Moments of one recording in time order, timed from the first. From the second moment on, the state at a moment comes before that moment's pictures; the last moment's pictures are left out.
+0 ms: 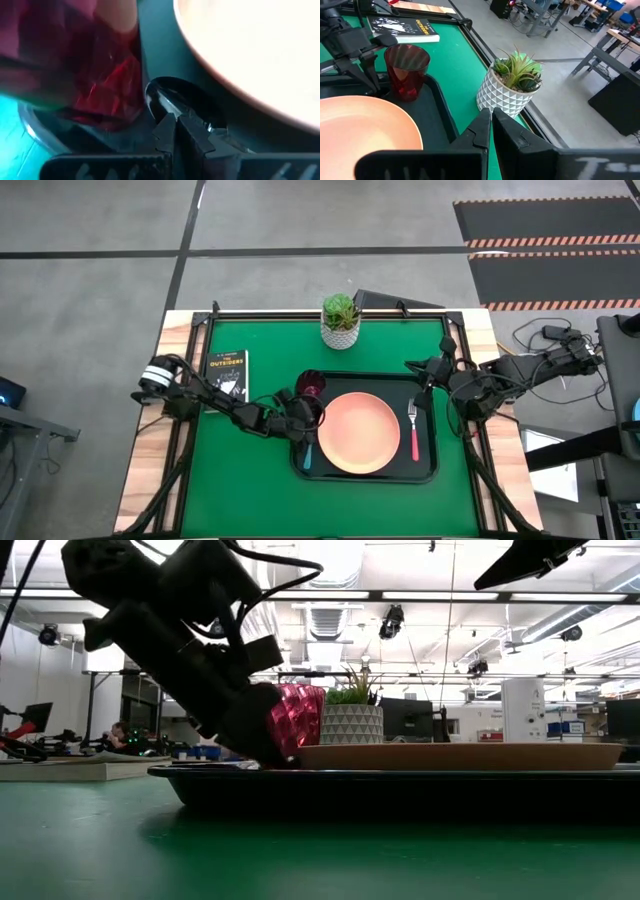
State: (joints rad) left arm -0.26 1.78 0.80 0.14 -0.61 -0.50; right arm 0.31 0.80 0.81 -0.62 0.79 0.11
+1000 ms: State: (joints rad) left arm -0.34 1.32 0.77 -0.06 -0.47 -0.19; right arm 0.30 0.74 0.67 -0.44 0.71 -0.04
